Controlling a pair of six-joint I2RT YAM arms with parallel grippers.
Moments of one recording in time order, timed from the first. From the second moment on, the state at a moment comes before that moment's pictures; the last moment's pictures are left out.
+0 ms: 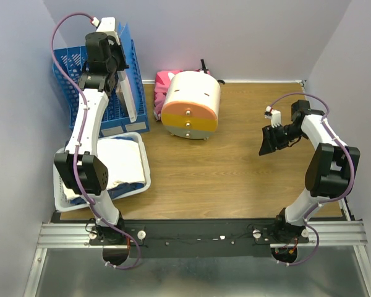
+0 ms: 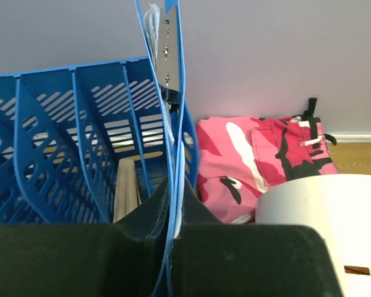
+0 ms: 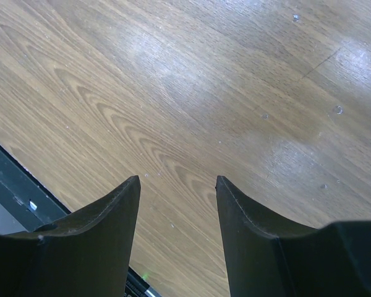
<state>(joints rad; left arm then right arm) -0.05 1.77 1.94 -0.37 0.04 -0.12 -0.16 1.71 1.27 -1.00 -0.63 -0.61</state>
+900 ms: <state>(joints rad) -0.13 1.60 1.57 0.06 -0.14 -0.08 -0.16 1.71 1.27 -1.00 -0.65 -0.60</state>
